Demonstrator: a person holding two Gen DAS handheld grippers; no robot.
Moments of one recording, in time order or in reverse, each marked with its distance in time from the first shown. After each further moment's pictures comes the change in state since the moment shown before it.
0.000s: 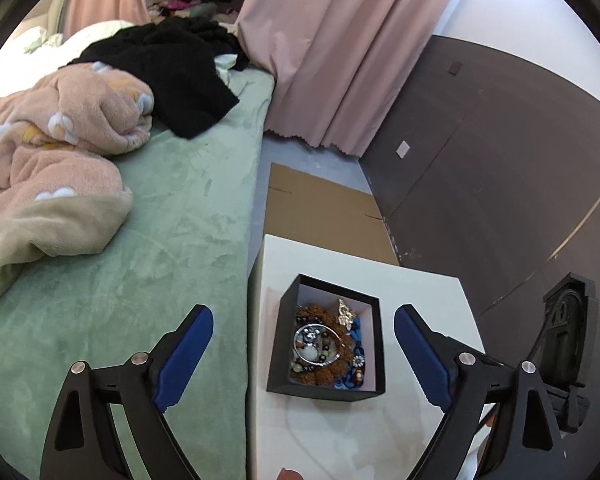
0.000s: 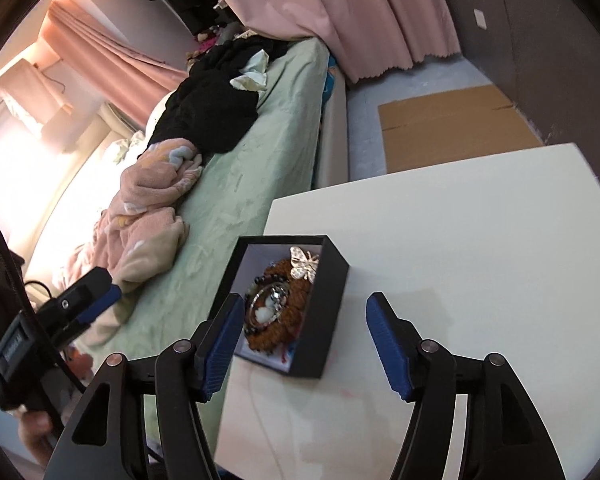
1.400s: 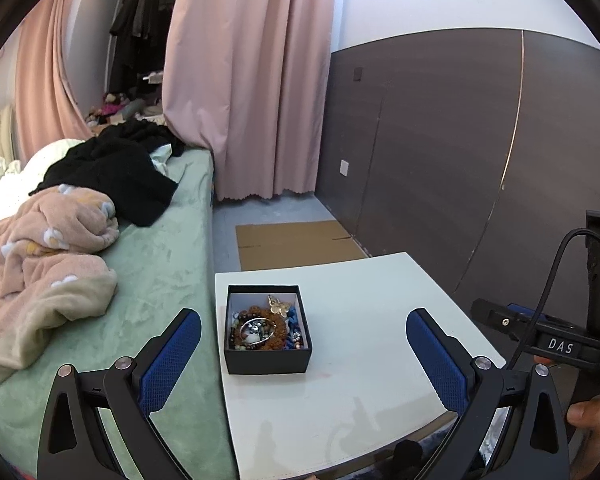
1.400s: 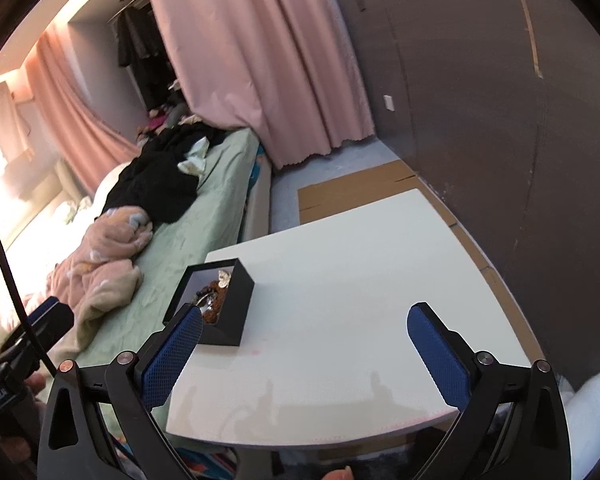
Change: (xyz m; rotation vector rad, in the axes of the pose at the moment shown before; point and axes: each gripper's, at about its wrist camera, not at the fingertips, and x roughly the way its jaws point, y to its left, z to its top) left arm -0.087 -0.094 -0.074 0.367 -0.195 -0.021; right arm -0.146 -0.010 -0.084 0.043 -0.342 -0.283
